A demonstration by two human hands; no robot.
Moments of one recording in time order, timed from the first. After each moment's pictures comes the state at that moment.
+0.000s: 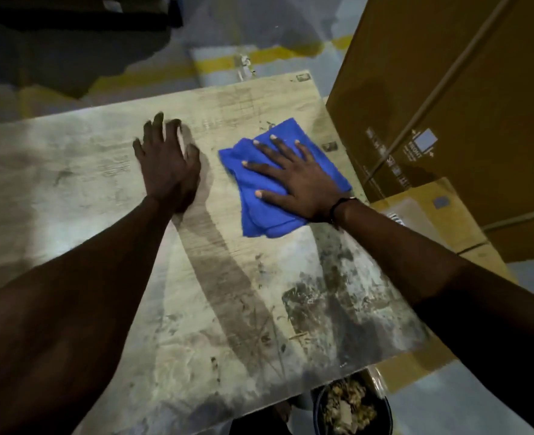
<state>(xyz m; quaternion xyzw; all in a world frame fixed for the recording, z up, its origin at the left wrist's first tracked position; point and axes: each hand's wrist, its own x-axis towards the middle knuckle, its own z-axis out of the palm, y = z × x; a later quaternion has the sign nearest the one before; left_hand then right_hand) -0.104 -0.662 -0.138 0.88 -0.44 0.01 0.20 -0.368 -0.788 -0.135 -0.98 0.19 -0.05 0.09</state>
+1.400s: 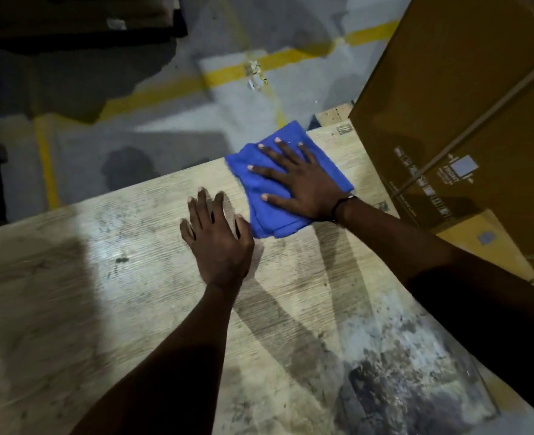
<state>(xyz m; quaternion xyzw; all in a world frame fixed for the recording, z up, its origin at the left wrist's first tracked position) -0.105 -0.671 -0.126 0.90 -0.39 0.00 0.20 -0.230 -0.875 -0.129 -0.98 0.20 -0.04 0.06</state>
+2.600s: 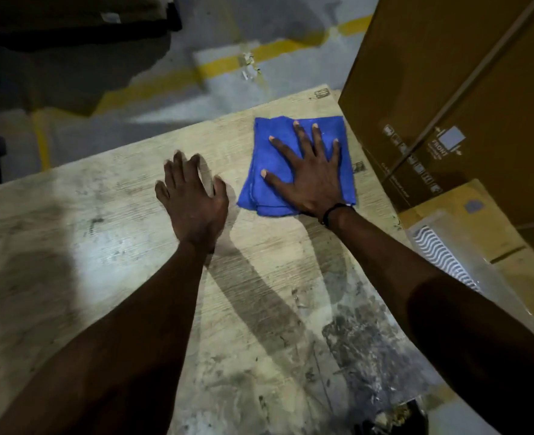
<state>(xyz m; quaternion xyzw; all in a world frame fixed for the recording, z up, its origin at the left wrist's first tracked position) -0.104 -0.668 -0.133 0.89 -0.40 0.00 0.20 -0.293 -0.807 -0.134 -0.88 0.46 -0.07 0.08</state>
